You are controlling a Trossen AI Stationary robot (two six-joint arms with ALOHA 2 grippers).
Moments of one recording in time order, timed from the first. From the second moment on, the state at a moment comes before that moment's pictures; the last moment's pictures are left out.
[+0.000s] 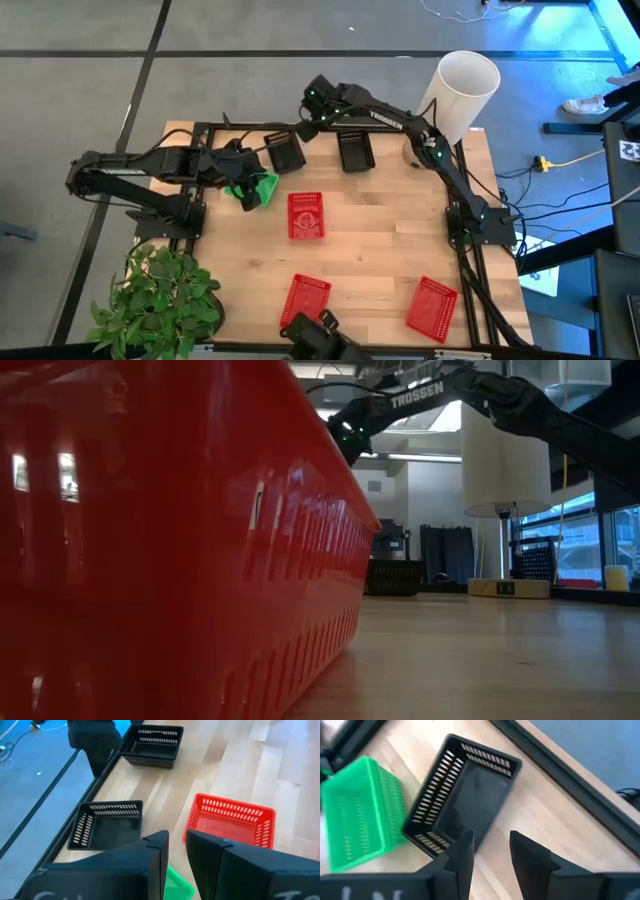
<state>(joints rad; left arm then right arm) 0.02 1.02 1.10 -0.78 -0.41 -0.18 -0.54 2.41 2.33 -0.90 -0.27 0.31</state>
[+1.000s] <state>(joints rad) 0.06 1.02 1.10 -0.78 -0.41 -0.15 -0.51 2.48 2.33 -0.86 -0.21 0.42</state>
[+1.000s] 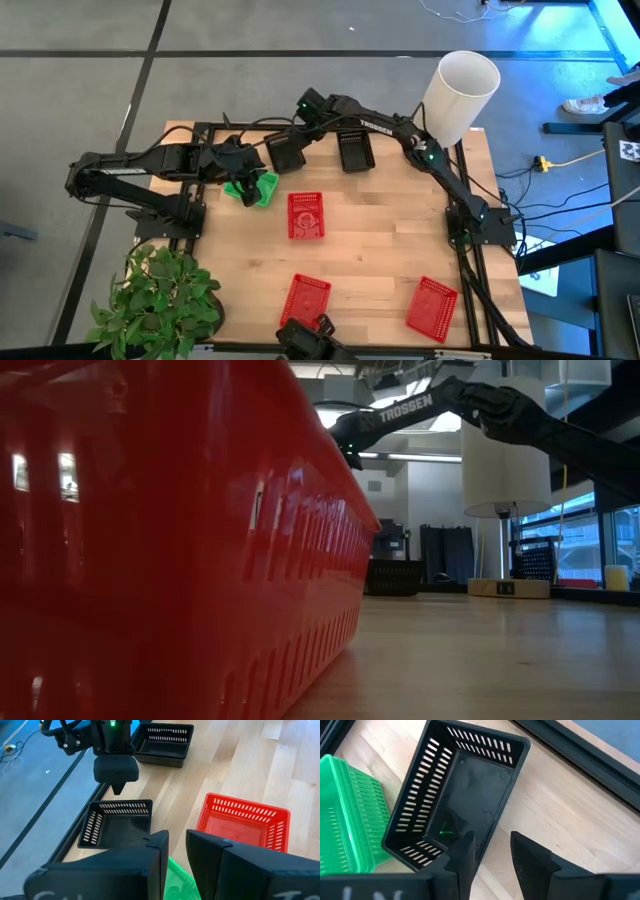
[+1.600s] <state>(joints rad) 0.06 1.02 1.10 -0.78 -0.41 -0.12 -0.50 2.53 2.34 -0.84 -0.21 0.44</state>
